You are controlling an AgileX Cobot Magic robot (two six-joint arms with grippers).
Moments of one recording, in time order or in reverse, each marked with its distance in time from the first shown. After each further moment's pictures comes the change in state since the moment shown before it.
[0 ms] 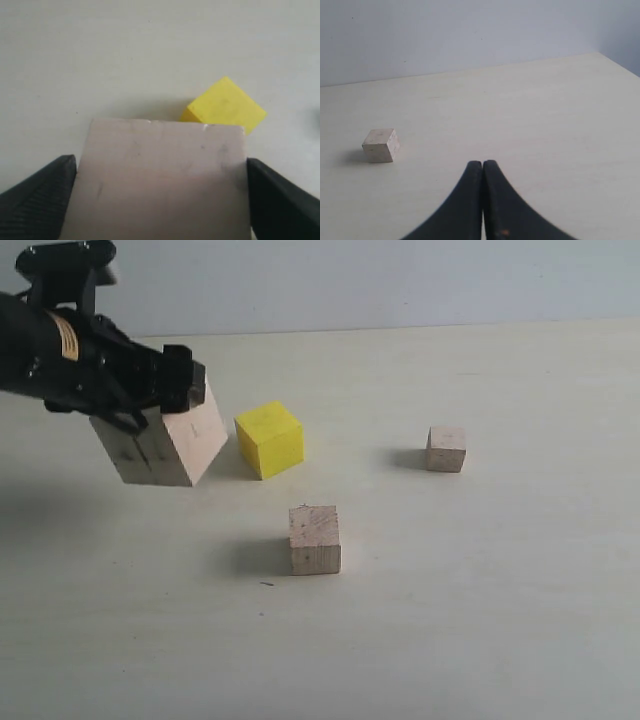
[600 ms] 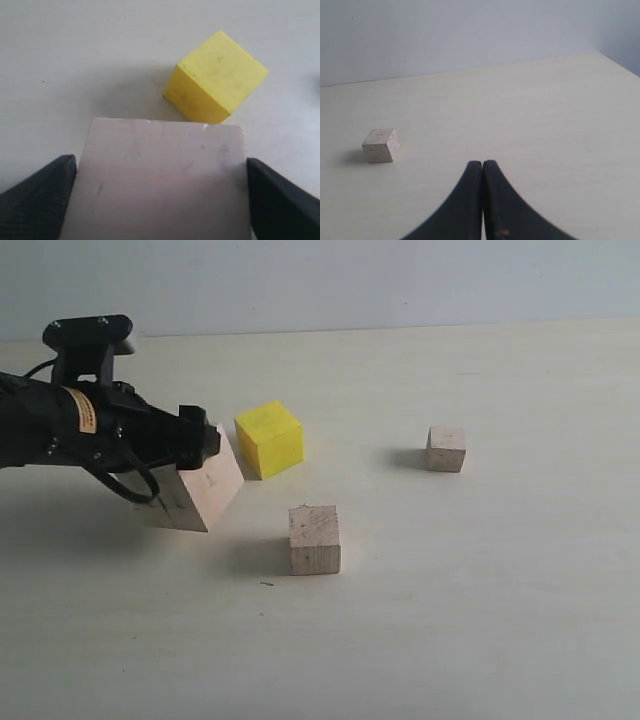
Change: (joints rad) left arm 0.000 0.074 0.148 0.012 -0.245 -0.013; right arm 0.000 0.000 0.000 0.000 0.000 0.000
